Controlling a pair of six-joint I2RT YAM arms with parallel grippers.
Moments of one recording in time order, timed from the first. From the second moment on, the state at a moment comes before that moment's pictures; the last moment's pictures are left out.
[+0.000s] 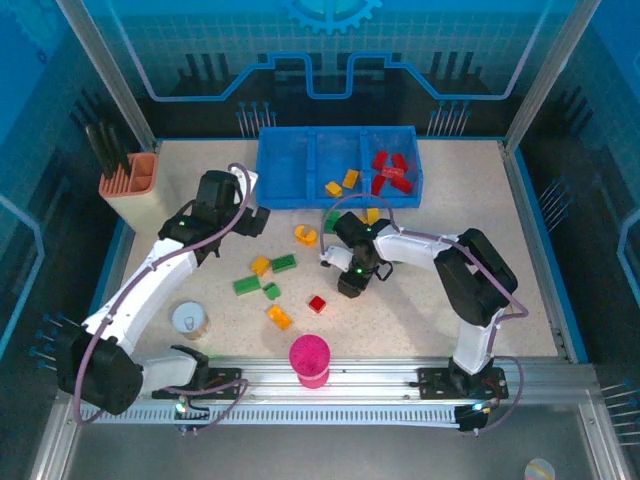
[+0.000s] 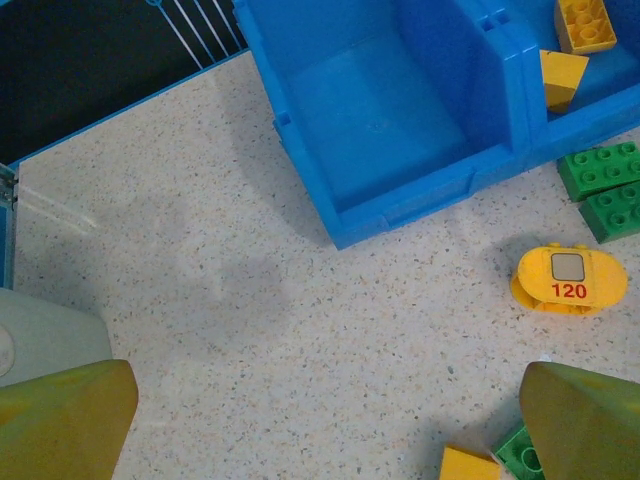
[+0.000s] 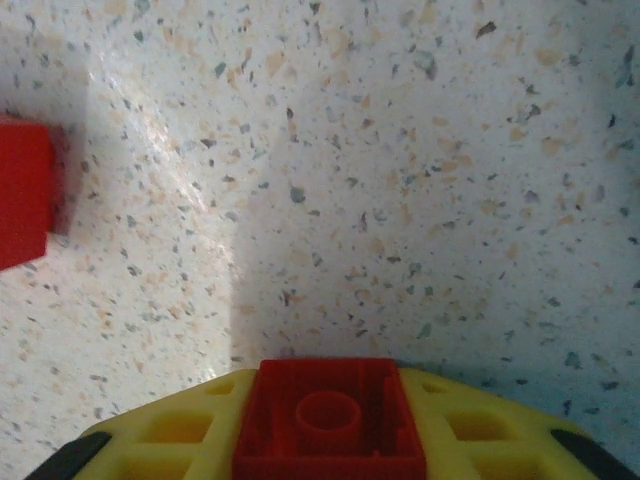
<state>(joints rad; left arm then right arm) -0.30 1.23 1.06 -0.53 -0.21 0.15 0.68 1.84 1.15 -0.74 -0.19 -0.37</state>
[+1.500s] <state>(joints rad) -0.33 1.40 0.92 -0.67 -0.15 -0.23 0.21 2.37 2.15 -0.68 0.00 -0.29</state>
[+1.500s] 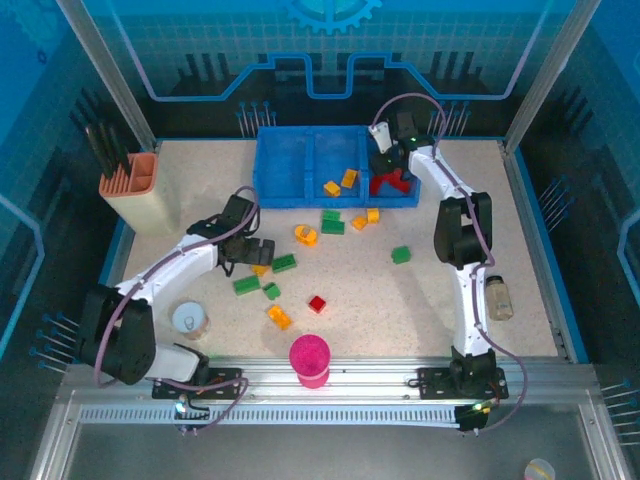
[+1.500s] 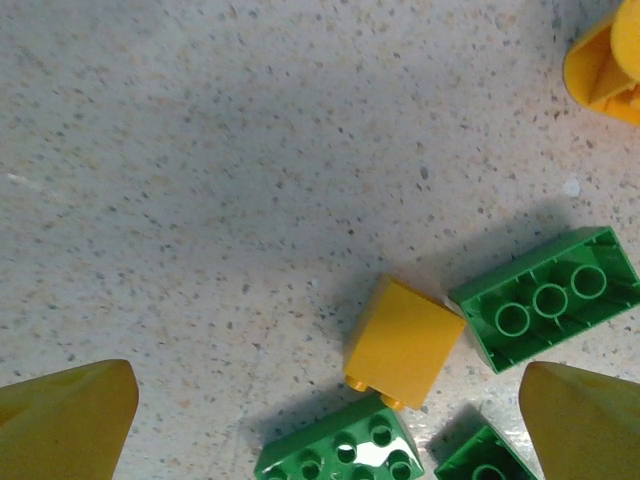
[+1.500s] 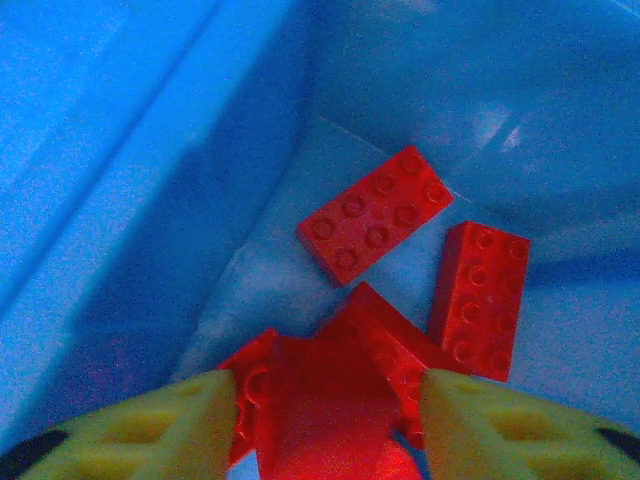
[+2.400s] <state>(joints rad) -0.38 1.67 0.95 -0.66 -0.13 -0.16 0.21 2.34 2.09 -0.67 -0.06 -0.28</state>
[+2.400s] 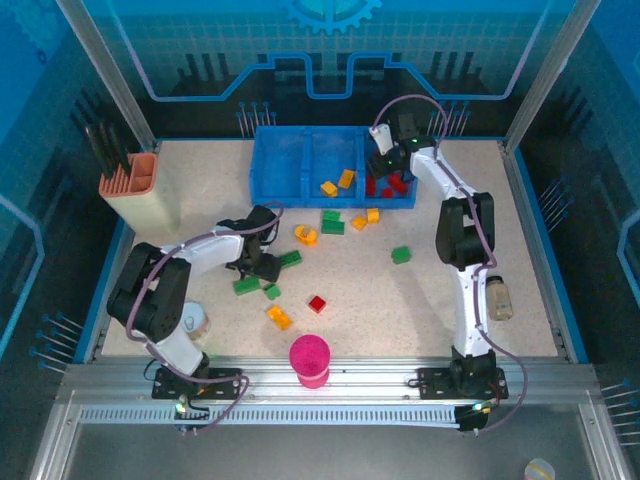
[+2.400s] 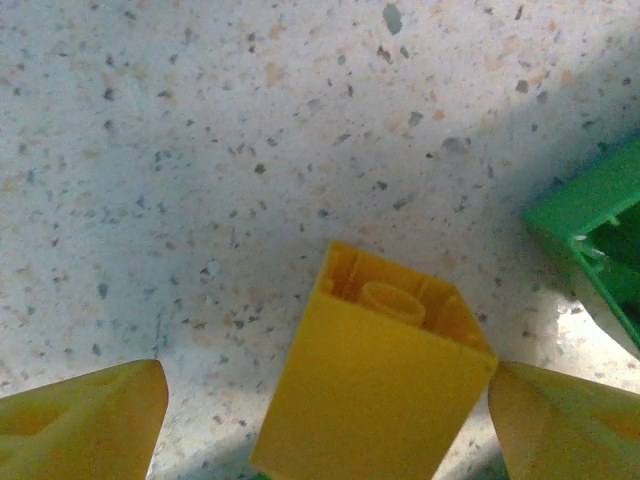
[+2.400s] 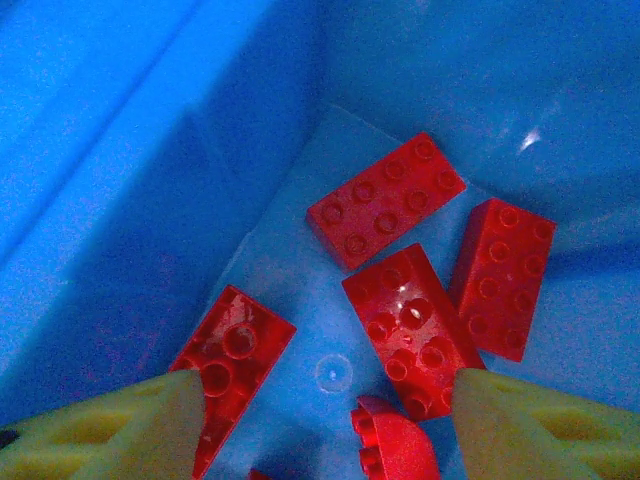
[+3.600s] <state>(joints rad) -0.49 1.71 1.39 -0.77 -0.16 -0.10 0.21 1.81 1.46 -0.46 -0.08 -0.16</state>
